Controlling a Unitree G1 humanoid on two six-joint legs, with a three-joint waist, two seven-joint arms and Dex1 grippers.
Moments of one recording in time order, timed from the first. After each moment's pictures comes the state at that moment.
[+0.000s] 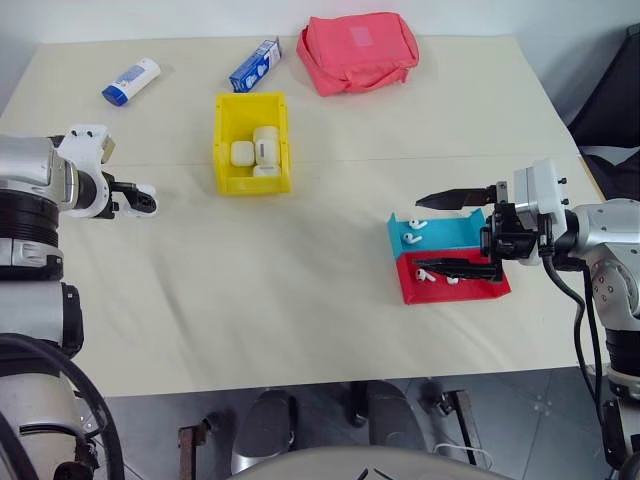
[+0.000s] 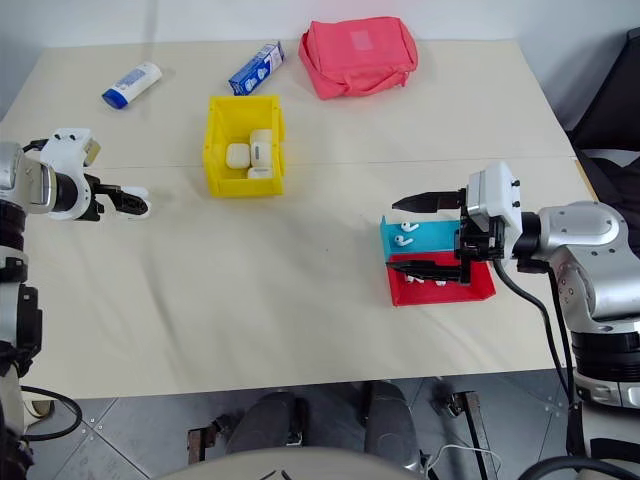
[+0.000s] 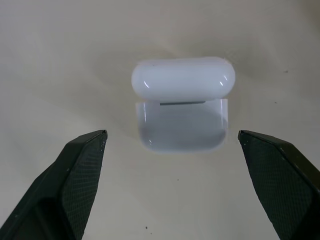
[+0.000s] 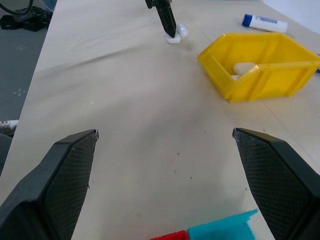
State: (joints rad) left arm -1.13 0.85 -0.18 0.80 -0.13 1.23 -0.50; right arm -0.42 -0.82 -0.08 -0.14 0.57 0.32 1.32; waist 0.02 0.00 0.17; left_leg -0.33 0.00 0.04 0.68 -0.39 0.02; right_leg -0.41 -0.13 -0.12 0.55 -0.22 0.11
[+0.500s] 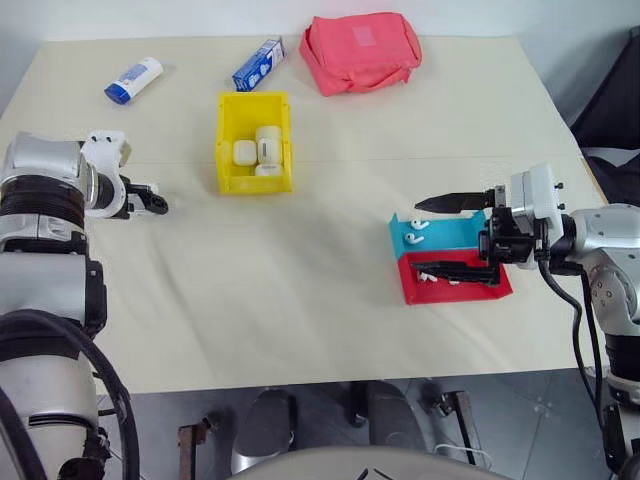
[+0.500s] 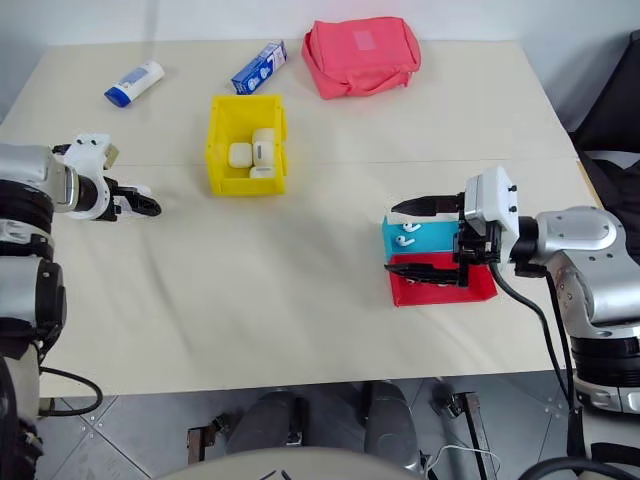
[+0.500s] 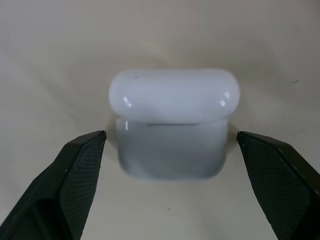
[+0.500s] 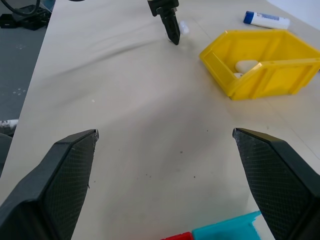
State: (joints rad) left arm -1.24 0.75 -0.16 1.12 -0.02 1.02 -0.52; right arm -0.38 -0.82 -0.08 -0.17 0.57 0.33 1.30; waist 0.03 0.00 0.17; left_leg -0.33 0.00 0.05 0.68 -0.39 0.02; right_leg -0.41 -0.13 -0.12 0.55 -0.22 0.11
